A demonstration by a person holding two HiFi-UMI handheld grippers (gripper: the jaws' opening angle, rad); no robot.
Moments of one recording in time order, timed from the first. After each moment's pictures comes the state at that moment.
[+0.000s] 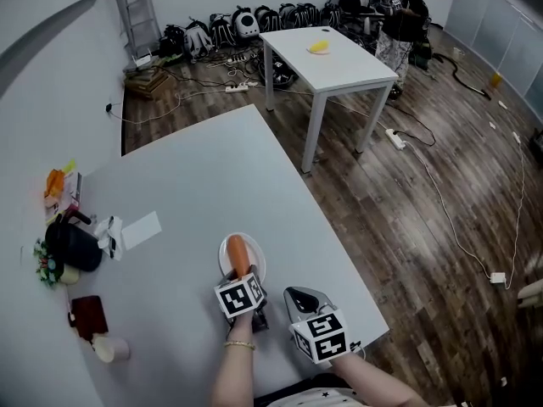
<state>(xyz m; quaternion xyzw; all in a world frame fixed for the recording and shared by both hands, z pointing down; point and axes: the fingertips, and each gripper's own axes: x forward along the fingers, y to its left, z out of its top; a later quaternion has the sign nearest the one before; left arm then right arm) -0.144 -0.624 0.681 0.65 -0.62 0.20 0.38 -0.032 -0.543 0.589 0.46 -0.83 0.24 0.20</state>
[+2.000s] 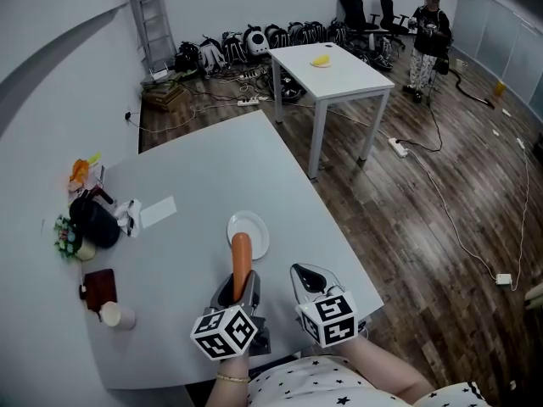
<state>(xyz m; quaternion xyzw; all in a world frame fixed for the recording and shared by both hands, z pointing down) -0.128 -0.458 0.508 0.74 -0.60 -0.01 0.31 -0.012 -0.465 0.513 0.48 -0.85 0.16 0.13</state>
